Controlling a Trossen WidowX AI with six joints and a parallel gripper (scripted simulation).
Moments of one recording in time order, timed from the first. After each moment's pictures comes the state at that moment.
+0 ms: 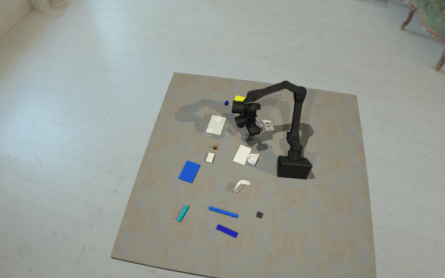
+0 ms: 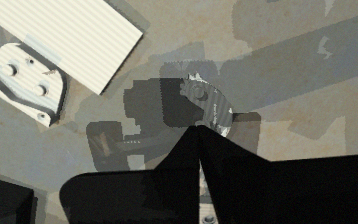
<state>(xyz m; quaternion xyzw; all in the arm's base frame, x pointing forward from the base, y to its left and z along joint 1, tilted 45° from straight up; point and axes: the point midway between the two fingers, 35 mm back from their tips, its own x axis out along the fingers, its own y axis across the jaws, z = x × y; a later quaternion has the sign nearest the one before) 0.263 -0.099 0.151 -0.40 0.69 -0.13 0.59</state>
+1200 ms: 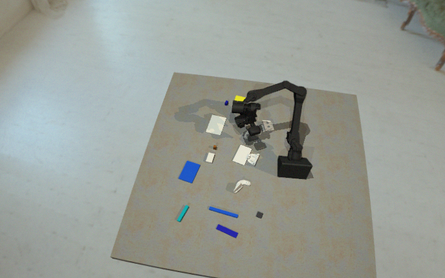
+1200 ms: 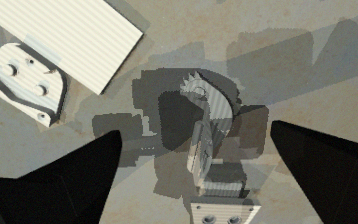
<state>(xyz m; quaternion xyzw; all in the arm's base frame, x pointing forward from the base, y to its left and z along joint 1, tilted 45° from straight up) 0.263 -0.099 0.151 -0.40 0.69 -0.13 0.59</state>
